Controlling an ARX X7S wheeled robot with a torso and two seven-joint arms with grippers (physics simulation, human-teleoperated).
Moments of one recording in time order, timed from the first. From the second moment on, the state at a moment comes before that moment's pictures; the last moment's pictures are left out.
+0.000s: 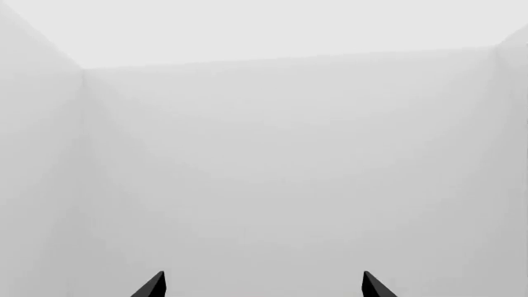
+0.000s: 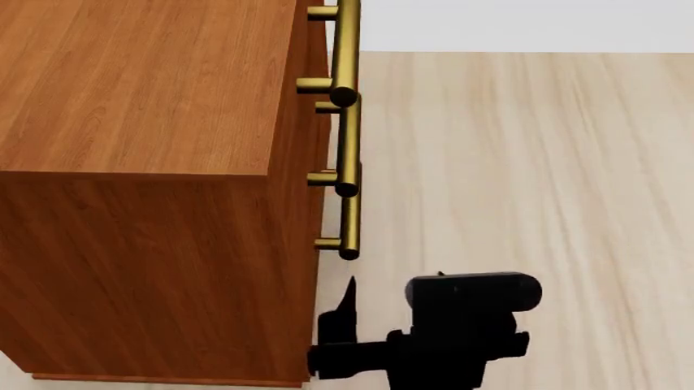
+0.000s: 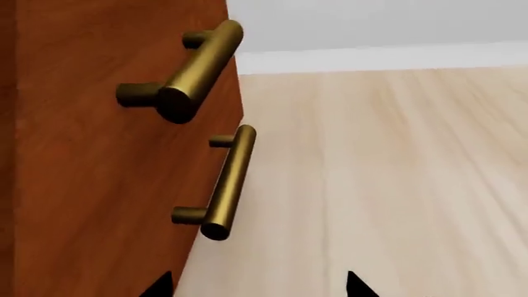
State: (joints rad) left arm -0.84 -0.47 0.00 0.85 -0.65 -0.83 -0.40; right arm 0.41 0.22 -0.30 -0.17 0.47 0.60 0.27
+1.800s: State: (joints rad) left arm -0.89 -0.49 0.04 0.86 -0.69 -0.84 -0.45; right arm 0.75 0.08 0.18 -0.58 1.10 0.83 0.83
